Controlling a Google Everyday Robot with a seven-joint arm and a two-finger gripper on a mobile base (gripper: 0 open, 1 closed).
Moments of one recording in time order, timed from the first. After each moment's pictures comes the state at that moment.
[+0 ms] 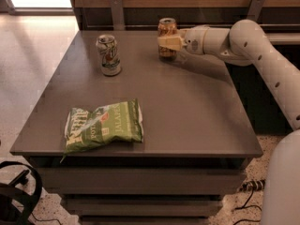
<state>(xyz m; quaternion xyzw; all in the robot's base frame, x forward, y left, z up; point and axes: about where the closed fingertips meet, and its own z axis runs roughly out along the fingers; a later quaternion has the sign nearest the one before) 0.802 -0.083 0.880 -0.34 0.70 0.30 0.56</state>
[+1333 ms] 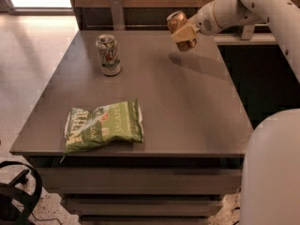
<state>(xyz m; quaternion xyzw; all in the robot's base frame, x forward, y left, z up) 0.782 -0.126 0.907 -0.44 0.77 0.15 0.44</state>
